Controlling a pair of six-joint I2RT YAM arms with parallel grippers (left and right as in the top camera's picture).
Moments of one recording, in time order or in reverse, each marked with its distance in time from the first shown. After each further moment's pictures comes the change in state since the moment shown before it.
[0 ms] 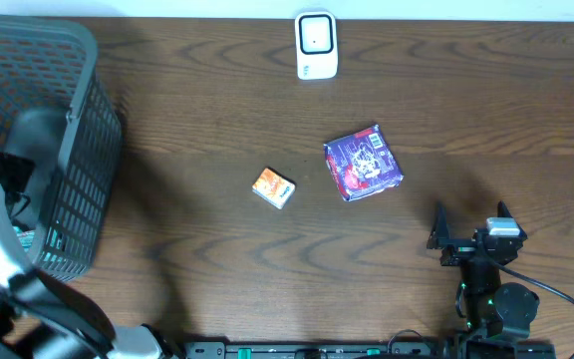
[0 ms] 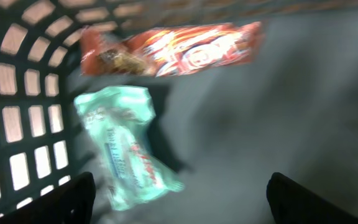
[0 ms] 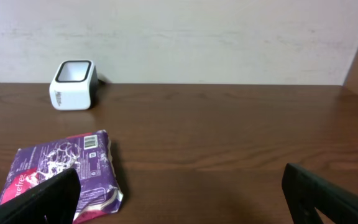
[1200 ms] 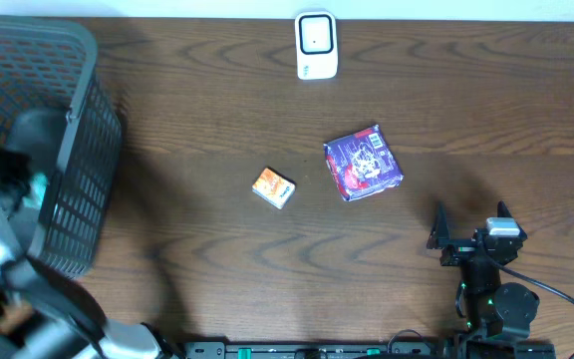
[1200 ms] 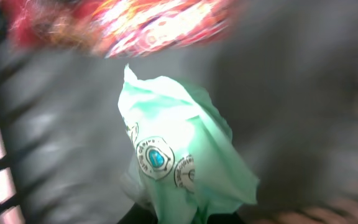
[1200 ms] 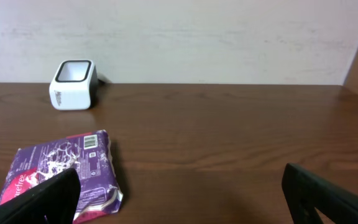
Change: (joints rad) left arm 0.007 0.033 0.070 0.019 0.198 -0.056; right arm 0.000 0.000 0.000 0.000 0.000 0.000
